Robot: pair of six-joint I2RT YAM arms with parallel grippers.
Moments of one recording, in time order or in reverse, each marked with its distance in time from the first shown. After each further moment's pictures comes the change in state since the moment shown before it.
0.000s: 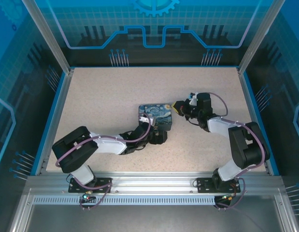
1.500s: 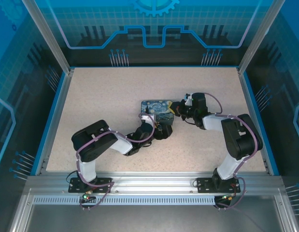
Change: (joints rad) left arm 0.023 0.243 -0.013 0.553 0.036 -0.119; right arm 0.028 0.121 0.041 0.041 -0.011 -0.001
